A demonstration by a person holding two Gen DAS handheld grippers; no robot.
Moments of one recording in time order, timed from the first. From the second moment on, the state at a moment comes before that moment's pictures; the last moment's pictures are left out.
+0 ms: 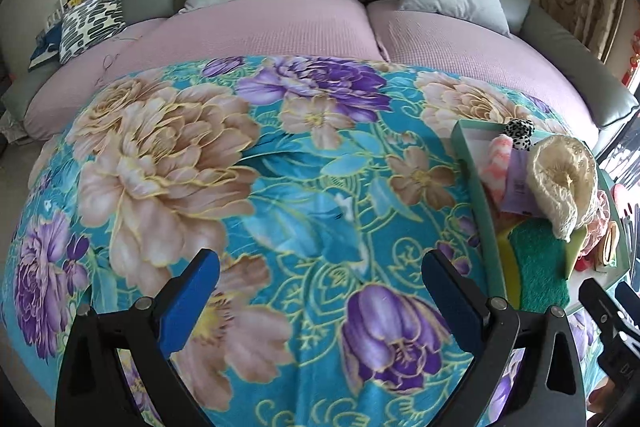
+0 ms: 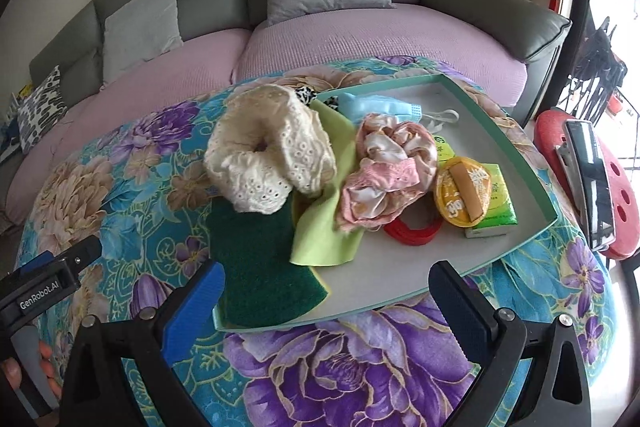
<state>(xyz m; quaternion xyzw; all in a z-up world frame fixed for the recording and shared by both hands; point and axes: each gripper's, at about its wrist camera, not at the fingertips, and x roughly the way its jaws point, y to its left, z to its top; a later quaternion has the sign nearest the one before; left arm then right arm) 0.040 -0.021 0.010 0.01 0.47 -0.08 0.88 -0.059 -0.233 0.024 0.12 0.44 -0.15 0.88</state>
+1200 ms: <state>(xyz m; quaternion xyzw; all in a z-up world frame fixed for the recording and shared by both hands) 0.006 -0.016 -0.018 0.09 0.51 -0.03 0.85 -0.055 -0.205 0.004 0.10 0.47 -0.13 0.87</state>
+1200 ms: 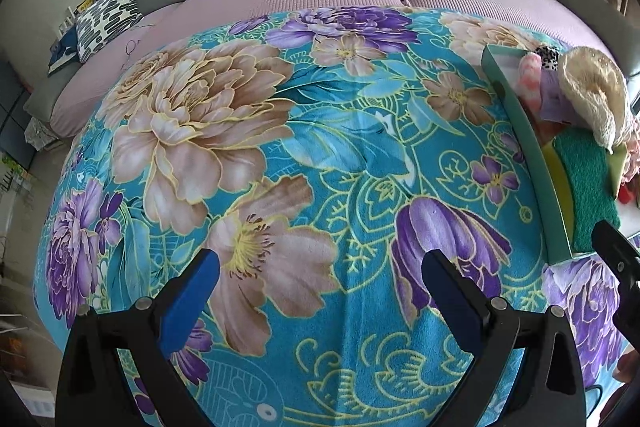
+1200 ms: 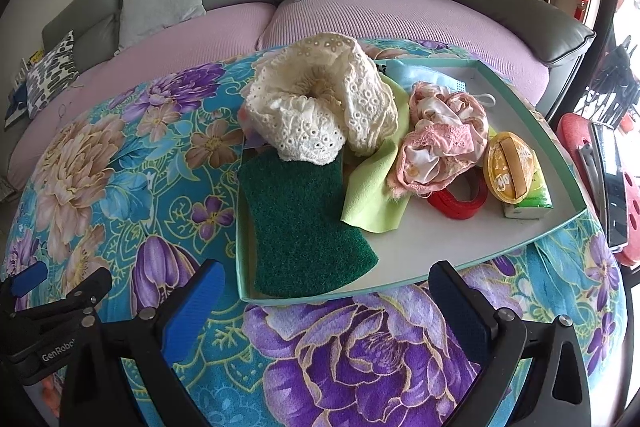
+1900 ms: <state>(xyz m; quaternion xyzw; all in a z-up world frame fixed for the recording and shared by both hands) 0.012 -0.015 -0.024 0.09 0.52 -0.03 0.85 -0.058 -0.217 0.000 0.10 0.47 -0.14 0.87</state>
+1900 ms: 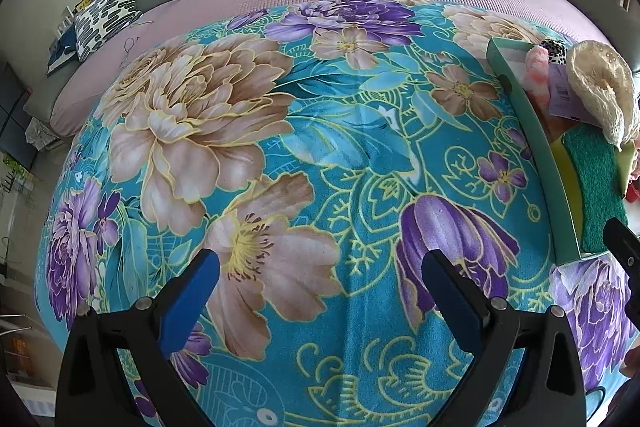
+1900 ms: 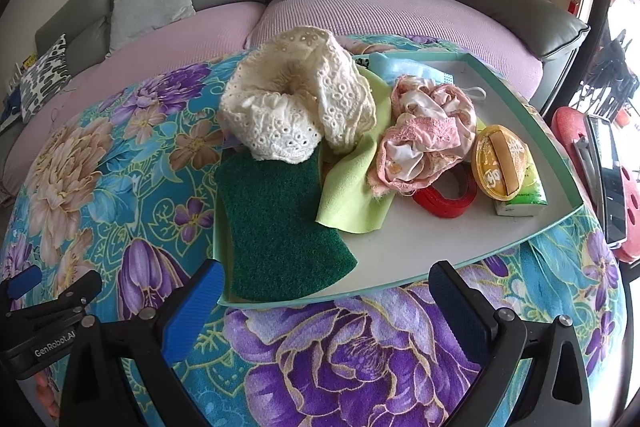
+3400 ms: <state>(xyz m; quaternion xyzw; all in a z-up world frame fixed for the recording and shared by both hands) 0.014 -0.015 -0.029 0.10 0.53 -0.02 0.84 -0.051 -0.215 -0.011 0.10 0.49 -0.14 0.86</state>
